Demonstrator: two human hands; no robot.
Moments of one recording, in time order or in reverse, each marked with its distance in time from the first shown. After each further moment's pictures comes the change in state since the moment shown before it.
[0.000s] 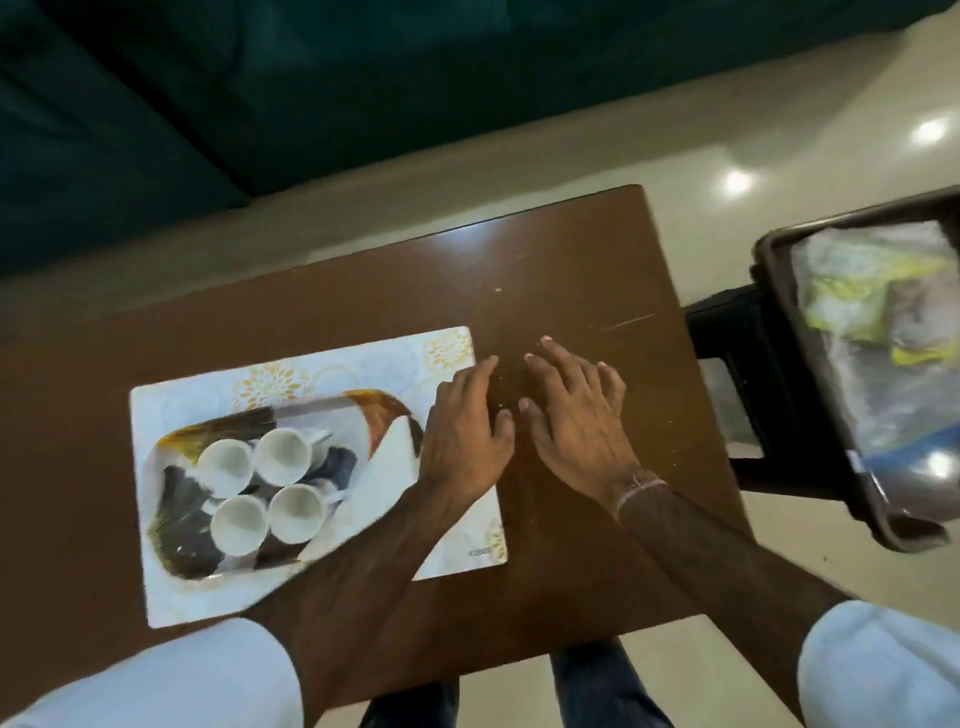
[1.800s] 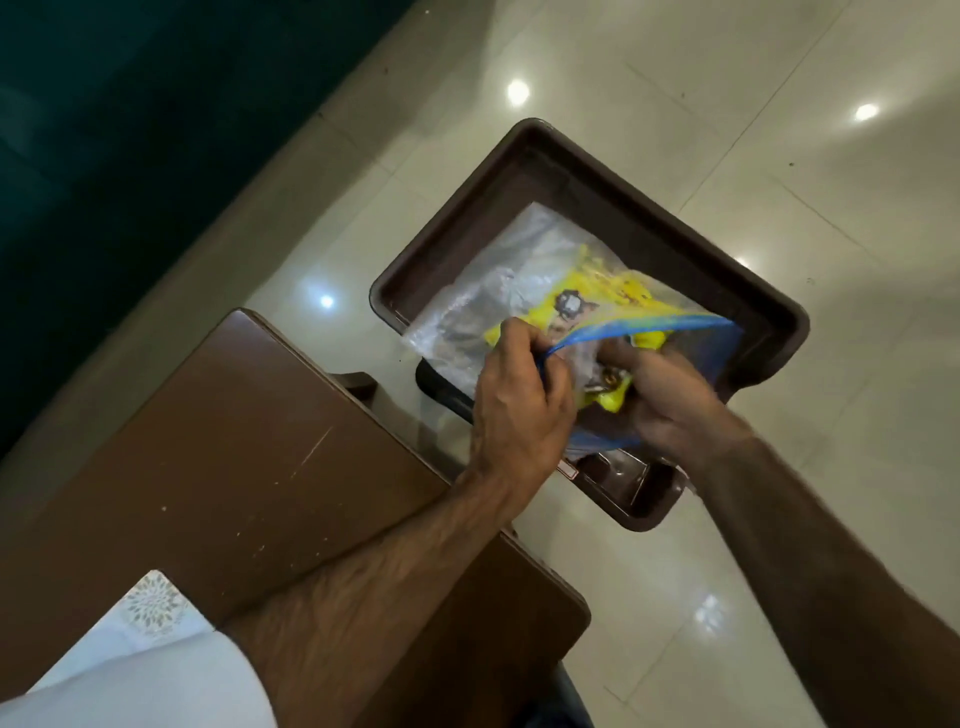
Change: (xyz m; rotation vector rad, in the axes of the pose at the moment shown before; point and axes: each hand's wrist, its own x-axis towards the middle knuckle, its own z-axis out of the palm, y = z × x) left_hand 0.046 0.340 0.213 -0.255 -0.209 0.505; right_hand -0.084 0.329 -0.157 1.813 0.563 1.081
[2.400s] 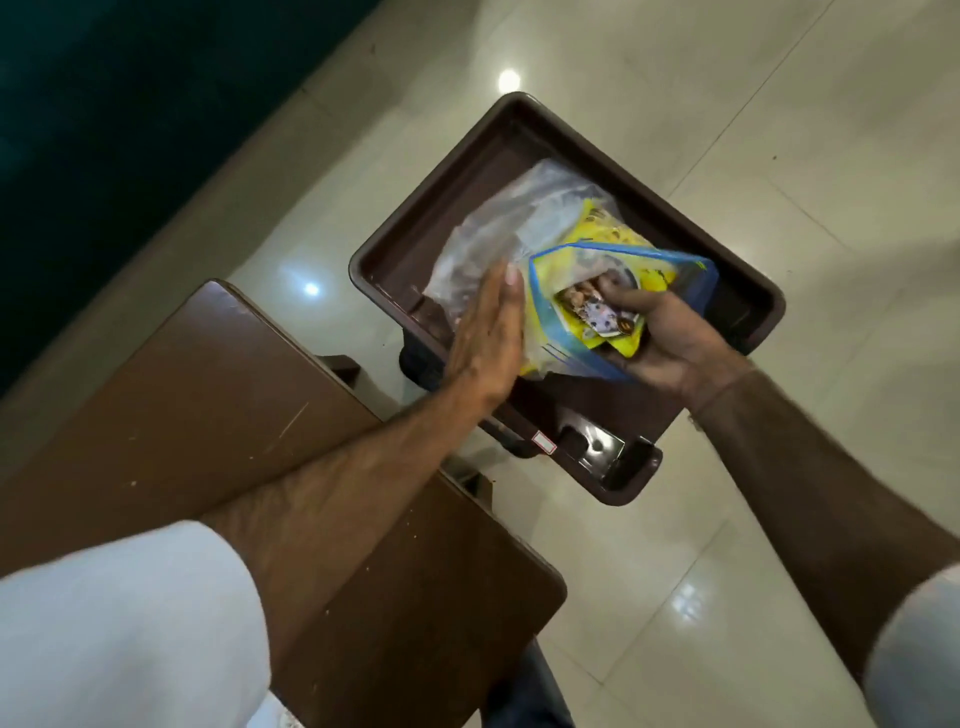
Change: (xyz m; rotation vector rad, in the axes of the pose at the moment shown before) left_hand 0.039 -0.022 0.007 -0.136 -0.281 -0.283; right_hand 0.029 -0.023 -0.028 0.051 -0.173 0.116
